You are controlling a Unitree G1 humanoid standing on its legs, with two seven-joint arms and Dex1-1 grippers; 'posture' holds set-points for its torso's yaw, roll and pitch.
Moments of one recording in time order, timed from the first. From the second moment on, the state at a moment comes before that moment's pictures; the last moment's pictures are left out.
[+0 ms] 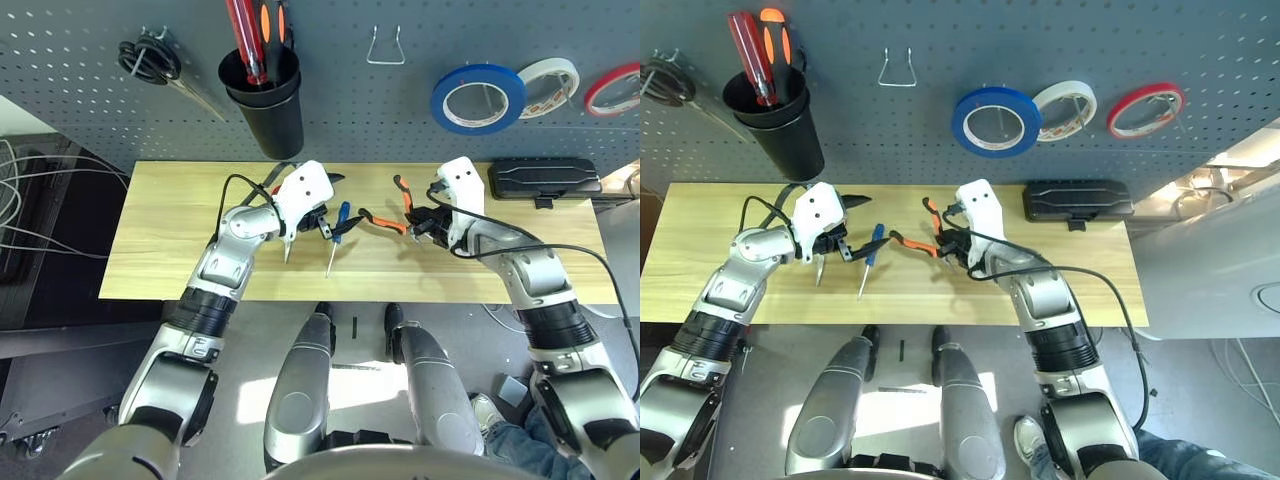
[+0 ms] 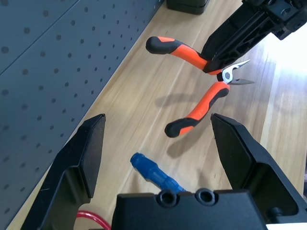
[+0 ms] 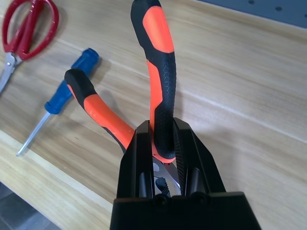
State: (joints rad) left arm -0.53 0.41 -0.17 0.21 0.03 0.03 -0.80; right arm -0.51 -0.34 0.13 0.06 0.22 0.77 0.42
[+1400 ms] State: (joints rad) left arm -0.52 0.45 -0.14 0.19 0.01 0.02 -0.78; right arm -0.63 -0.26 -0.01 0.28 0.20 1.08 0.25
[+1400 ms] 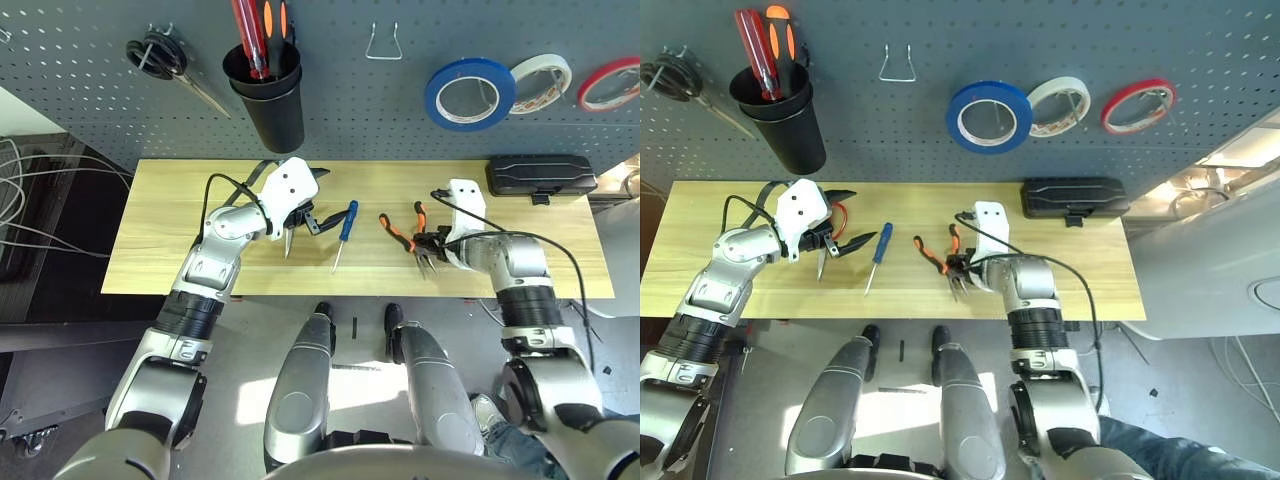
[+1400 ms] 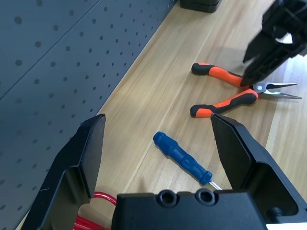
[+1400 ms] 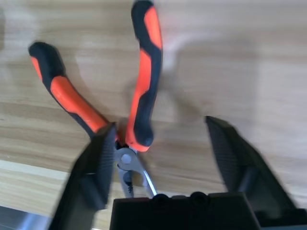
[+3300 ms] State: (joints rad) left arm -0.48 0.51 -0.25 0.15 0.08 0.32 -0.81; right arm -0.70 -0.20 0.08 0.36 0.08 0.93 0.28
